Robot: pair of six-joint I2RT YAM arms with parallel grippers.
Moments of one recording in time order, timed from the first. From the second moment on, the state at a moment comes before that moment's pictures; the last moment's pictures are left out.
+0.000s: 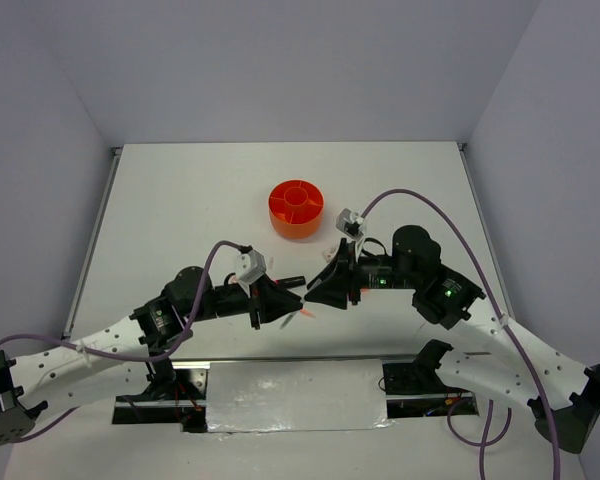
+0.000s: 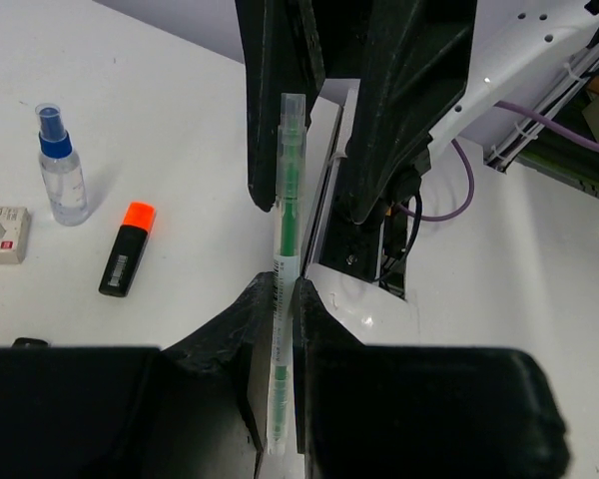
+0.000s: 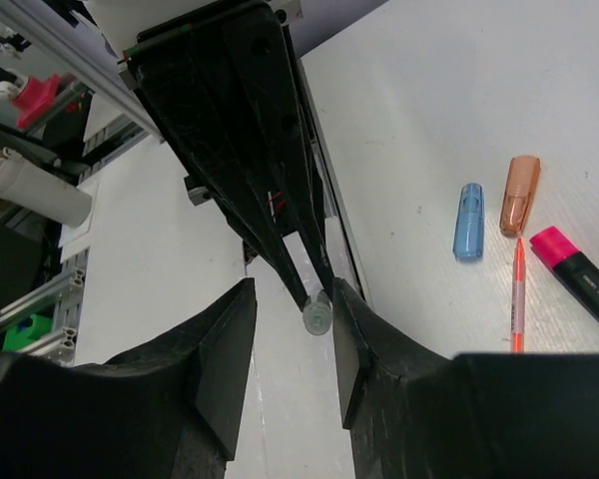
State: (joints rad) left arm -0.98 0.78 0.53 0.23 0.35 -0.30; right arm 0.77 0.81 0.80 -0.18 -0.67 0.38
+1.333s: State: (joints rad) left arm -0.98 0.92 0.62 0.36 0.31 -0.40; right arm 0.78 0.79 0.80 -0.13 -0.56 0.41
